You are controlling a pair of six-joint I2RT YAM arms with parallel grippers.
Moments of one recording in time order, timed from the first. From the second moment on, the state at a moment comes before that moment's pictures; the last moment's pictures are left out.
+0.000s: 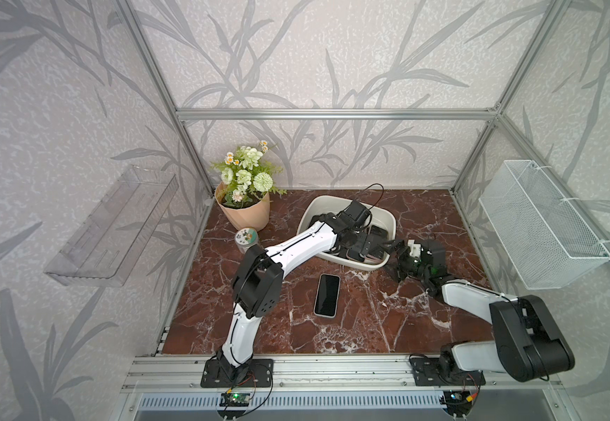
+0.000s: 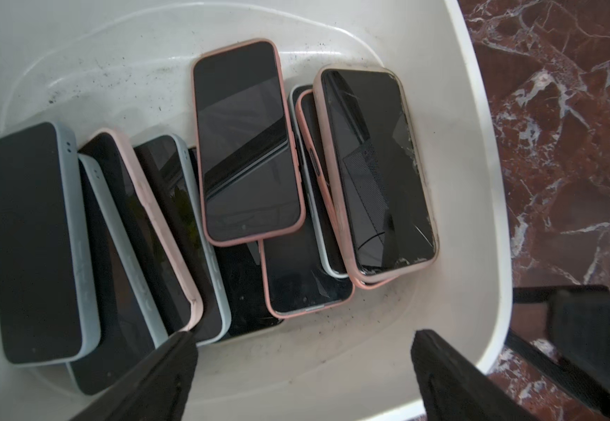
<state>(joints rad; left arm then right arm) -0.77 2.09 1.85 -0.76 -0.09 -0.28 0.19 1.37 0.47 0.39 -0.55 1.35</state>
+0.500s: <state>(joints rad) -0.69 2.44 2.31 -0.93 -0.11 -0.21 0.17 1.05 0.52 0.05 -0.53 1.08</state>
